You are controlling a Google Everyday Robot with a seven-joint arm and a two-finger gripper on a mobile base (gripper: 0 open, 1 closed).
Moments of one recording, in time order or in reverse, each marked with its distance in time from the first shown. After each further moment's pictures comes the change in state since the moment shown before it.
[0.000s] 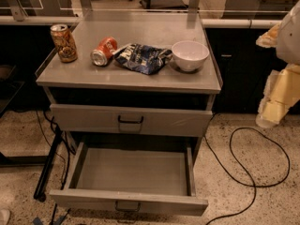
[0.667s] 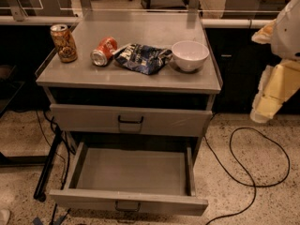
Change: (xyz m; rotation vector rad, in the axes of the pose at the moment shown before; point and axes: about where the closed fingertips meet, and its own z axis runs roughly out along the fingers) arm -0.007 -0.007 0.000 0.009 -0.019 0.002
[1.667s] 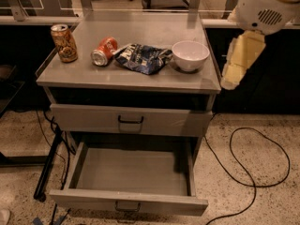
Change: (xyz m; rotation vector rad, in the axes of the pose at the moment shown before) arm -0.050 -0.061 0.021 0.009 0.001 -0.016
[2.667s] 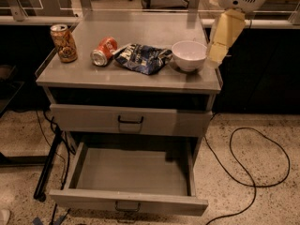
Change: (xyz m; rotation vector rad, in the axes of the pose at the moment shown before) arm -0.044 -0.035 -0.005 0.019 -0.063 -0.067
